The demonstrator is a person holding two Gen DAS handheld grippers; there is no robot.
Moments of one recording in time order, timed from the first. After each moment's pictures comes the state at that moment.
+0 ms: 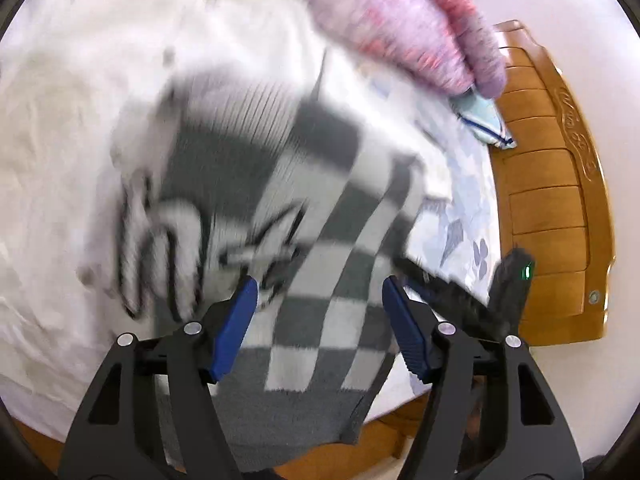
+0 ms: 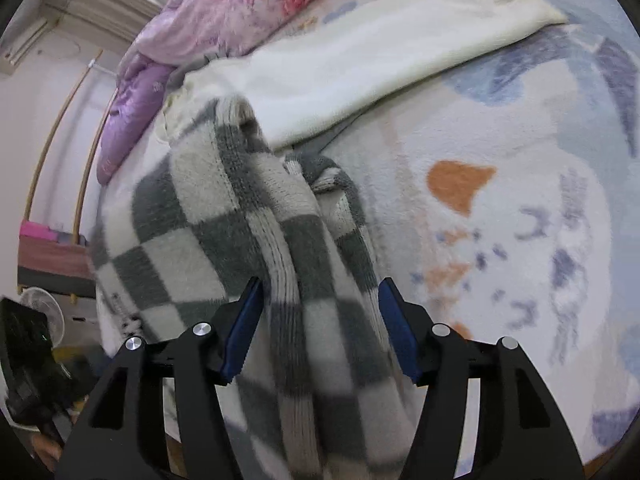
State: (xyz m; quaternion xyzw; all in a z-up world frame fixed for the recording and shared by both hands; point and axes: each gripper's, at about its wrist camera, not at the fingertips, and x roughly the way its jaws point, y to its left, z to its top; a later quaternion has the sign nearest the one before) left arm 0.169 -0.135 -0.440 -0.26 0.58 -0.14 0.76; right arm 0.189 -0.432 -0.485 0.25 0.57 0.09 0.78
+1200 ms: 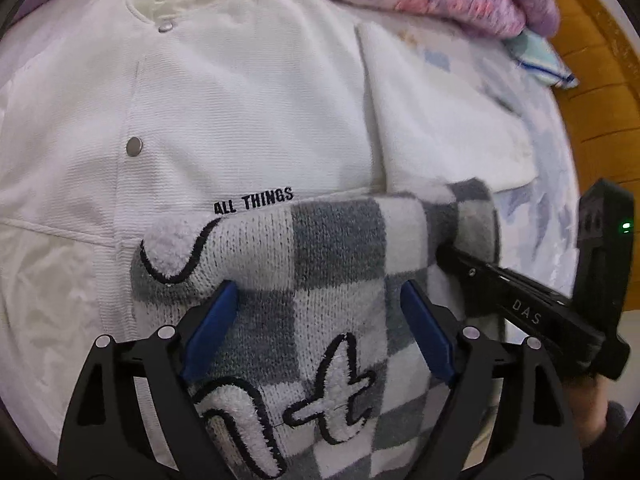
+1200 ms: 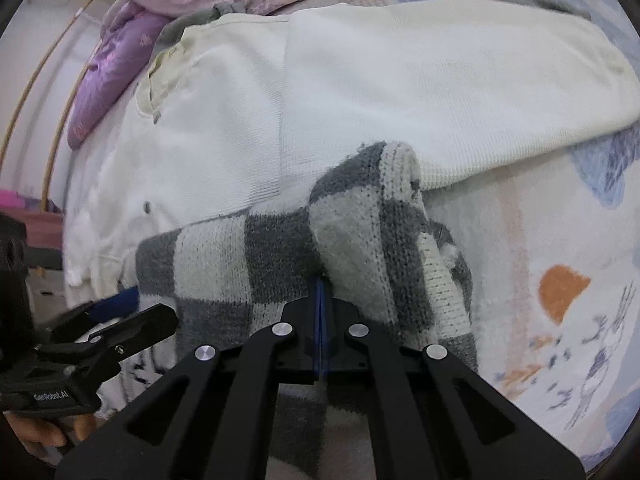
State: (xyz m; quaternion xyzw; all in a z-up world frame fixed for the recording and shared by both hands) left arm 0.289 -0.147 -0.511 -0.11 0.66 -0.13 0.73; right arm 0.298 -0.338 -0.511 0.21 0.63 0.12 0.74
